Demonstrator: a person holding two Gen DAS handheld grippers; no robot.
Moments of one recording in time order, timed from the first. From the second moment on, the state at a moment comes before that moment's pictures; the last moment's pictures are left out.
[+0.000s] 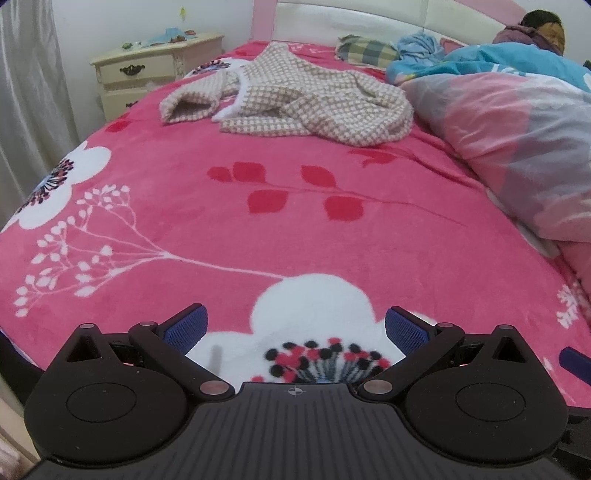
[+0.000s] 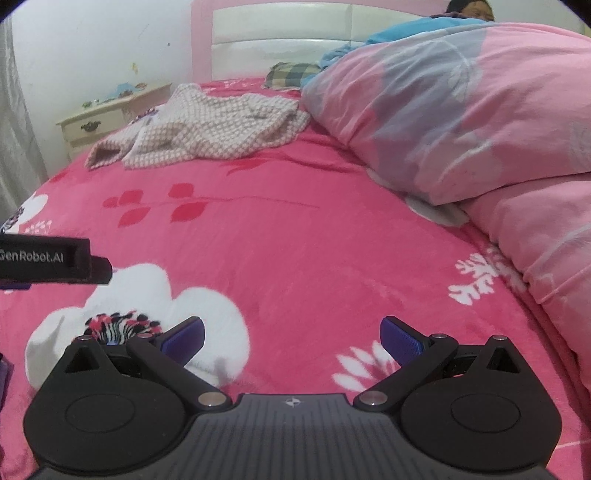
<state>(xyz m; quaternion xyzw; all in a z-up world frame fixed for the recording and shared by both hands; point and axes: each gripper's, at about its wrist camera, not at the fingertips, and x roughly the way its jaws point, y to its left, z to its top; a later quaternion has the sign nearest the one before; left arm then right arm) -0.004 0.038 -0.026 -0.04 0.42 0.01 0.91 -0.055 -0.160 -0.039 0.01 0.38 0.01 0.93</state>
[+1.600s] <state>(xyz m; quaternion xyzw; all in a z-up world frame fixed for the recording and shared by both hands) 0.334 0.113 -0.074 -0.08 0.35 0.04 0.93 0.406 -0.171 -0.098 0.26 0.43 0.10 0.86</state>
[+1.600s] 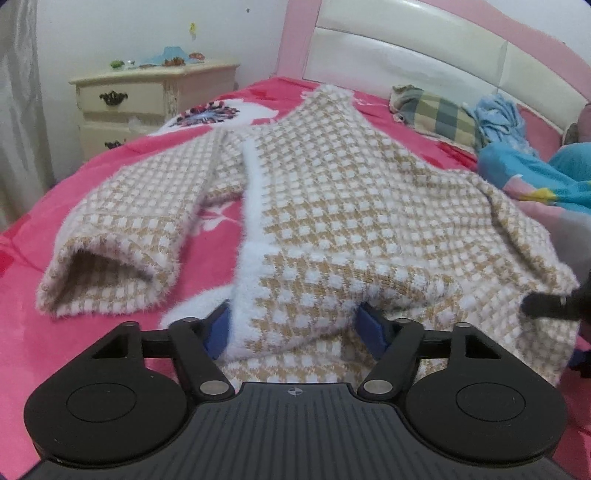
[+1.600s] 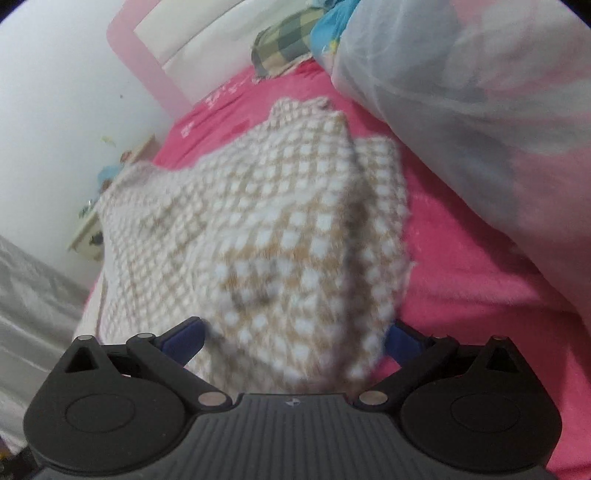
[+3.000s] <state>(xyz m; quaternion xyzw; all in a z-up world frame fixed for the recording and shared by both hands) 0.112 0.038 0.035 -0.06 0.35 -0.37 0.86 0.181 -0.205 0.043 0.29 0.42 0.52 0.69</state>
